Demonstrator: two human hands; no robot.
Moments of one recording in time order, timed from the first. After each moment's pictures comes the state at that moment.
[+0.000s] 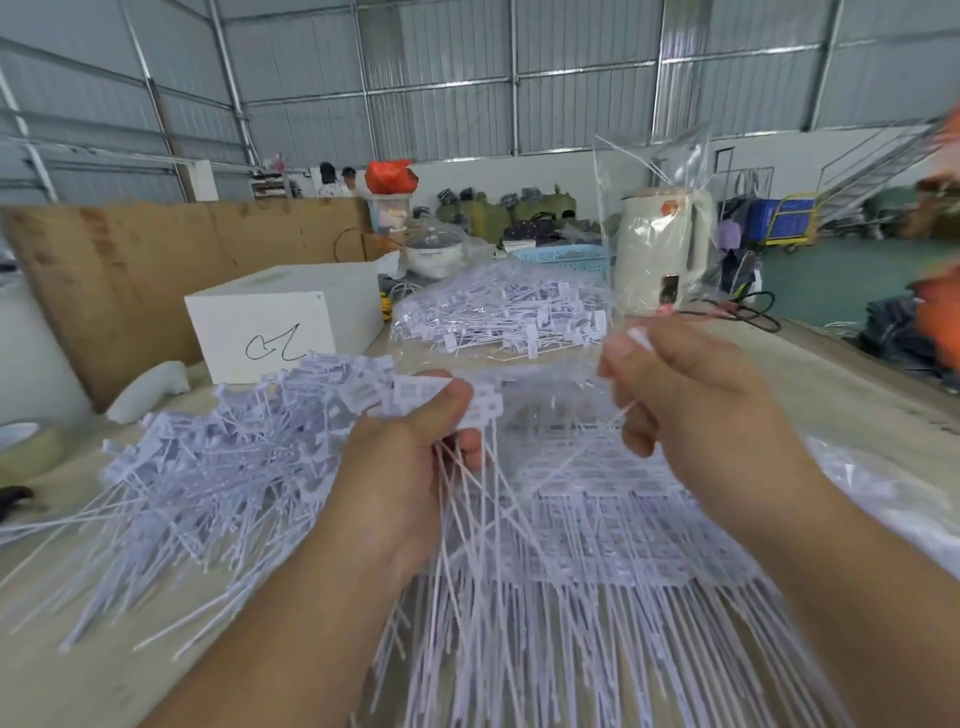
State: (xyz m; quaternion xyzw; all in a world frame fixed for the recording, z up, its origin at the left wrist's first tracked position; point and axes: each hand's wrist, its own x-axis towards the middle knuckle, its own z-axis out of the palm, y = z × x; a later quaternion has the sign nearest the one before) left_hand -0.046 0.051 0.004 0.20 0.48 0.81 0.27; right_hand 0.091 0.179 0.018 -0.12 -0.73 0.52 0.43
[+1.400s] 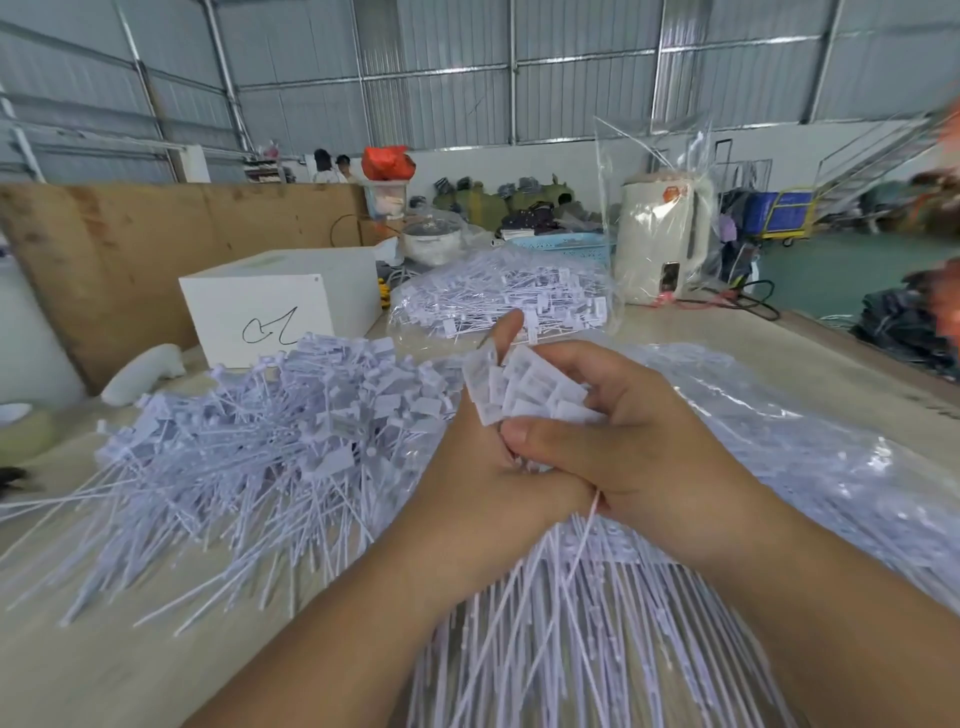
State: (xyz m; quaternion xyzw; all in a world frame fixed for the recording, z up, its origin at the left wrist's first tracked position) left_hand -0.013 0.051 -0.013 0.52 0.52 0.65 0.19; right_hand 0.072 0.140 0.007 0.00 -0.70 0.65 0.30
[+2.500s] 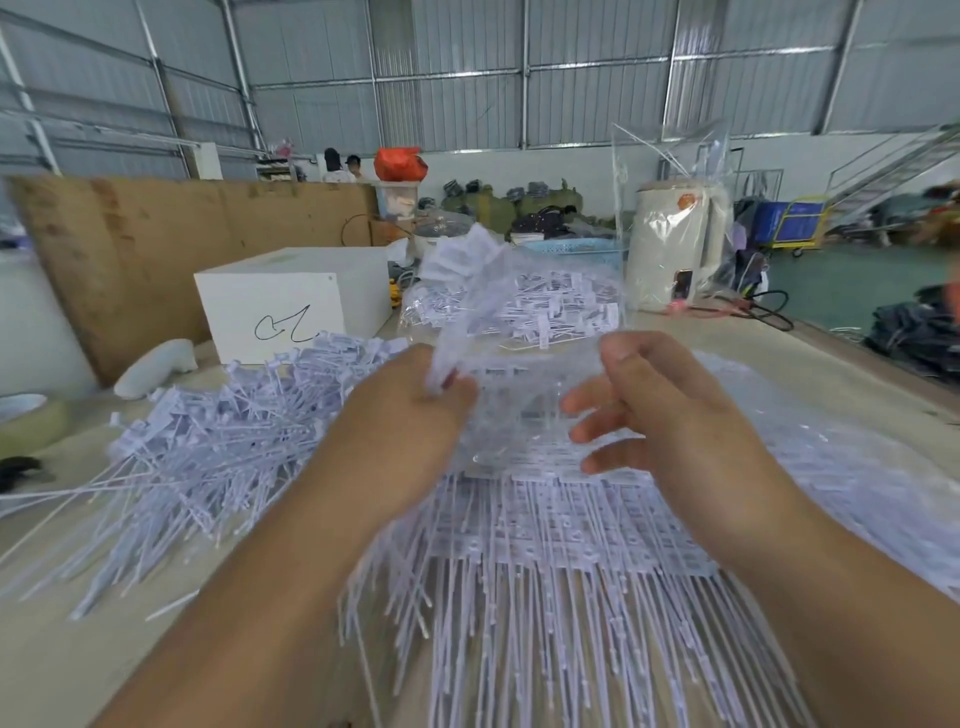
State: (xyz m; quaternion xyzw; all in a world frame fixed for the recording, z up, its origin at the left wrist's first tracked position) left_hand -0.070 0.026 0.013 0.39 0.78 0.48 0.01; right_hand 0.073 0.156 0.004 -0.13 -0.69 0.61 0.37
